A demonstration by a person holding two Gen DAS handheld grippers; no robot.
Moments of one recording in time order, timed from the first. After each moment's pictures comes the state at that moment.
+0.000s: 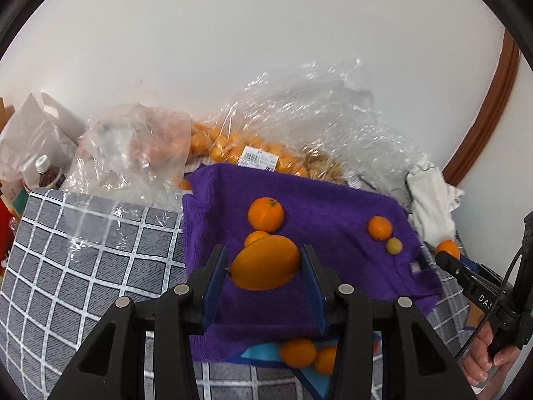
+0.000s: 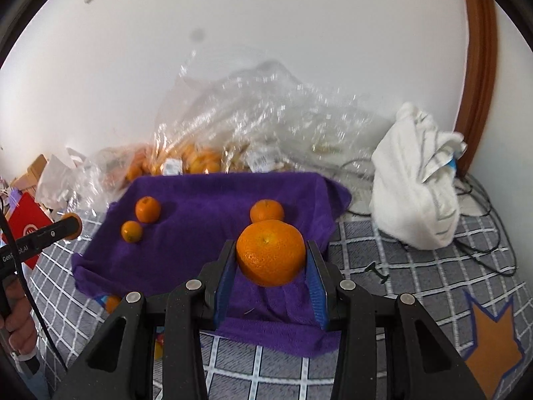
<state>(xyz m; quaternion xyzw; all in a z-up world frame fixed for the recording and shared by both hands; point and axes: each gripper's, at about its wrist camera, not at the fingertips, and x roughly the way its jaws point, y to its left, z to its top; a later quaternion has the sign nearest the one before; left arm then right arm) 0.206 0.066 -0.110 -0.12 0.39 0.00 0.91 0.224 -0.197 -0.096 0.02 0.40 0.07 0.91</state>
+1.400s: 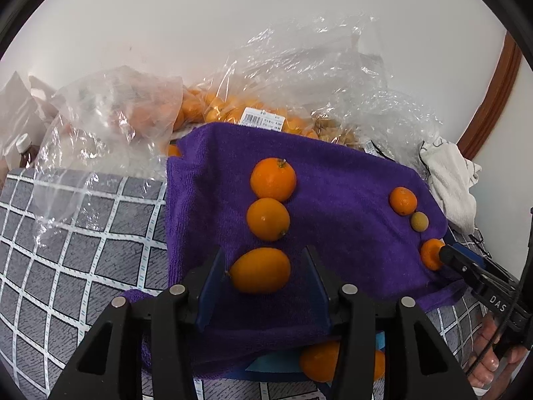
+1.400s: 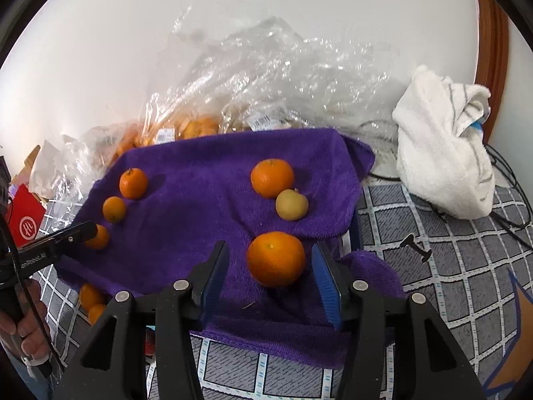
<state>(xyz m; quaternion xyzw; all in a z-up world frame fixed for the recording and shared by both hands) 0.221 0.060 -0.159 -0.11 0.41 -0.01 0.91 0.227 -0.189 -0.141 0.03 0.41 0.08 0.91</state>
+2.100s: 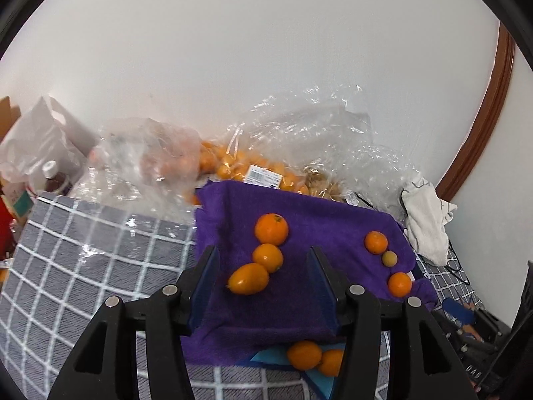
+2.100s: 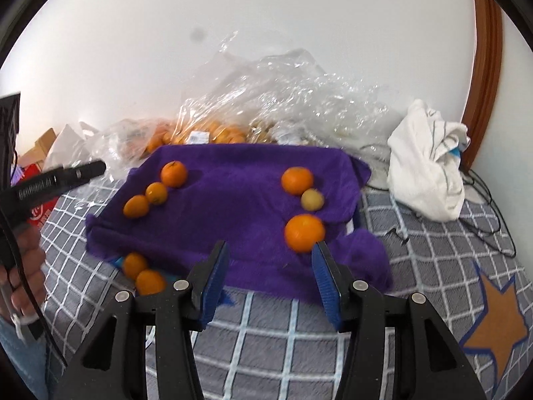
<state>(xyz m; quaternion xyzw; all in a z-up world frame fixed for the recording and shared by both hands) 0.184 0.084 -0.093 -0.13 0.35 0.00 0.93 0.160 -0.158 -0.101 -0.01 0.40 0.08 0.91</state>
